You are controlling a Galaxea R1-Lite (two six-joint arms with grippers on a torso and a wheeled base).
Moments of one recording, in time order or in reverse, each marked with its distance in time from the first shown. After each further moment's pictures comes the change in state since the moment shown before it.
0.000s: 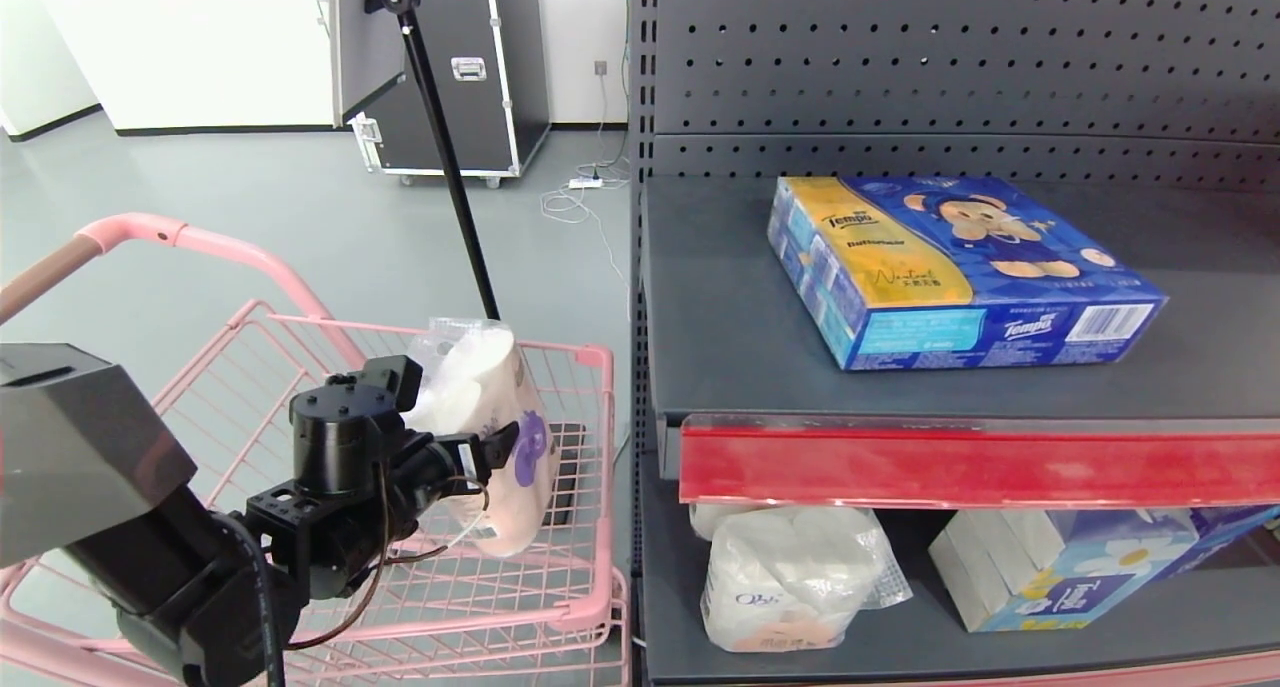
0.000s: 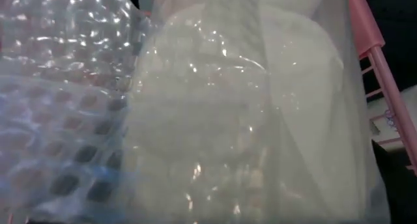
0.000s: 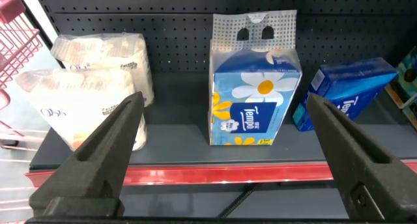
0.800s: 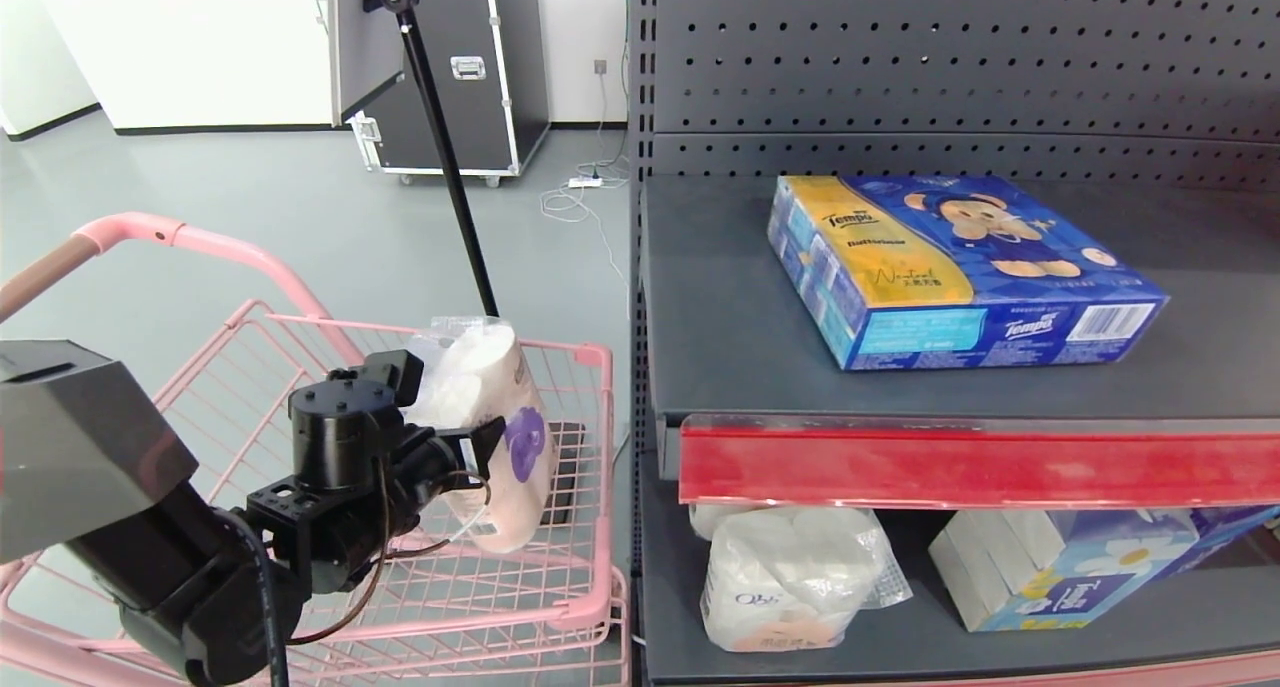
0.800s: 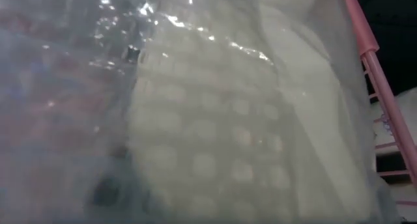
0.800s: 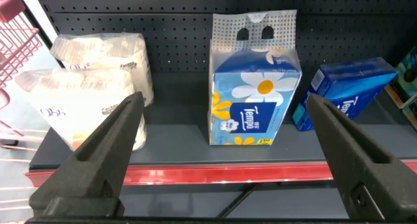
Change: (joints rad) left arm 0.006 -0.018 -0.003 -0.021 -0.001 0.009; right arm 0.000 0.000 0.000 0.000 0.000 -0.001
